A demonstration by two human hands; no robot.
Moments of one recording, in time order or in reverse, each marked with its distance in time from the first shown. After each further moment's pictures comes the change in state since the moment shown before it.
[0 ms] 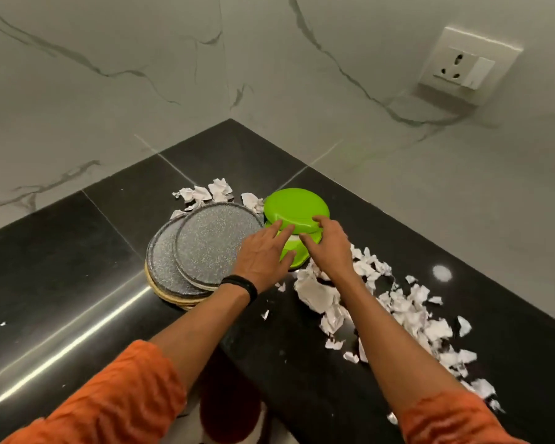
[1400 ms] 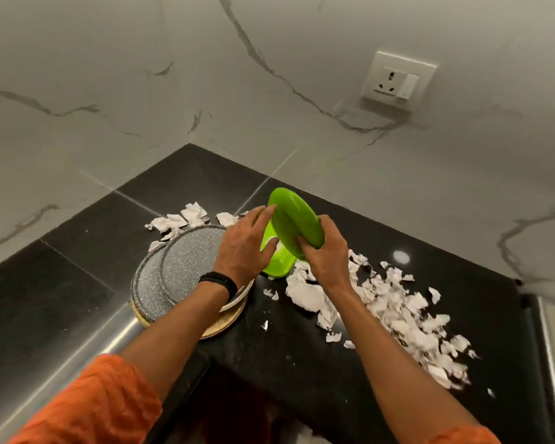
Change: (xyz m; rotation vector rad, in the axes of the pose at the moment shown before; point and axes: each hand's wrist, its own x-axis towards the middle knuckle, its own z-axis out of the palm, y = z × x) left_hand 0.015 -0.018 -0.058 -0.193 0.196 0.293; right_hand -0.062 -0.043 -0.028 0.275 0.412 -0.114
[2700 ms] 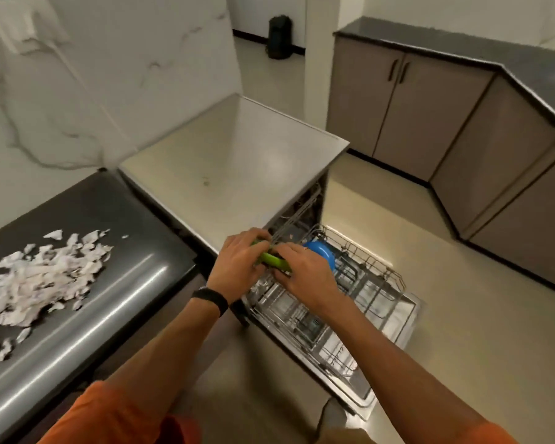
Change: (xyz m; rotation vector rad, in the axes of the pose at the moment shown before) left_hand -0.363 0.526 0.122 -0.382 -0.659 1.258; right_hand -0.624 0.001 -0.366 -0.711 0.567 0.564
